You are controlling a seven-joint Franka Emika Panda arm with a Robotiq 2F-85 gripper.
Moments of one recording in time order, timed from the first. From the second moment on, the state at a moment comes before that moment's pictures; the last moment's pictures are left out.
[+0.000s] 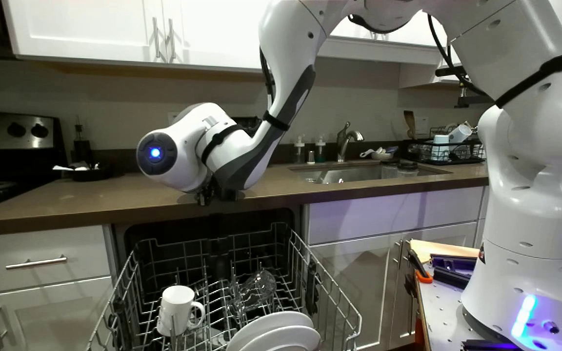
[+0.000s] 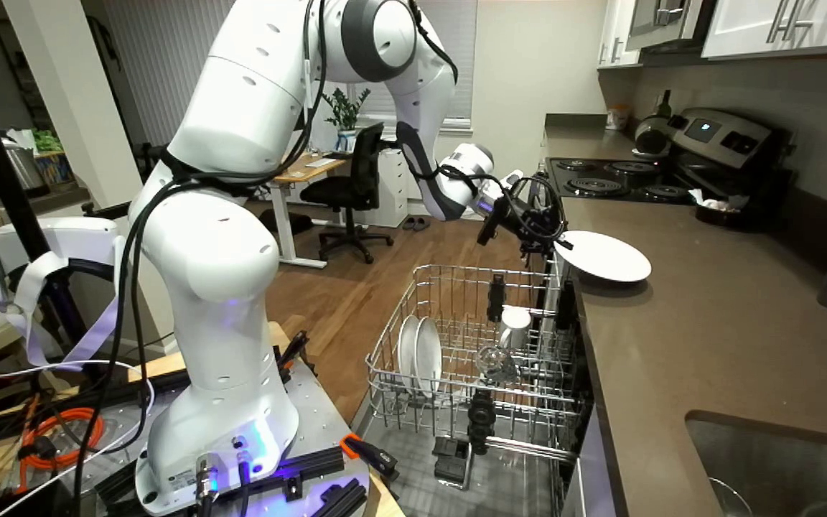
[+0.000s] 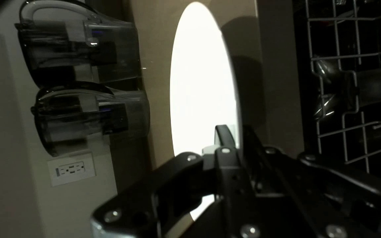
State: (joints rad) arm 0.19 0.57 0.02 -1.84 -1.44 1.98 0.82
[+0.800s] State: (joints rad) arm 0.23 0.18 0.21 -2.29 -1.39 1.90 0.88
